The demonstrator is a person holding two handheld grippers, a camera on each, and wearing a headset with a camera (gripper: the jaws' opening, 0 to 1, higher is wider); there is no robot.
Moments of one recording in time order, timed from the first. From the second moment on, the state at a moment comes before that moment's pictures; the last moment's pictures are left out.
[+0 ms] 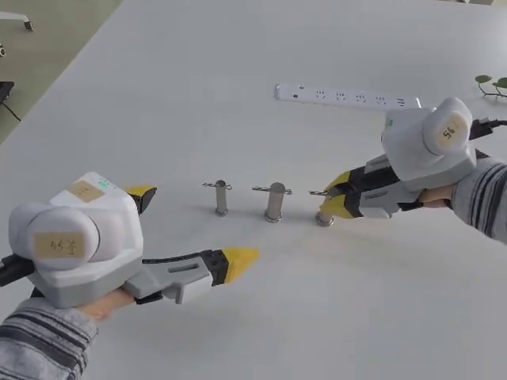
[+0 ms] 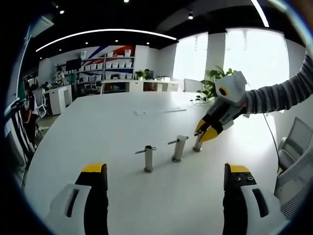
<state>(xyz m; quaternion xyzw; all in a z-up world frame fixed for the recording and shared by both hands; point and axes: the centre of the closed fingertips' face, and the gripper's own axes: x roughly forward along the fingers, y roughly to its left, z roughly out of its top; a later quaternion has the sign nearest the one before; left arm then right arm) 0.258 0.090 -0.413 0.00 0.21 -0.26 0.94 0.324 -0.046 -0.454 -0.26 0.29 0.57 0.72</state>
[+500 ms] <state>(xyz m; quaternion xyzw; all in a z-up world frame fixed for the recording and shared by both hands) 0.259 0.096 -0.412 -0.01 0.22 -0.26 0.94 0.322 -0.058 -0.448 -0.26 0.28 0.53 0.75</state>
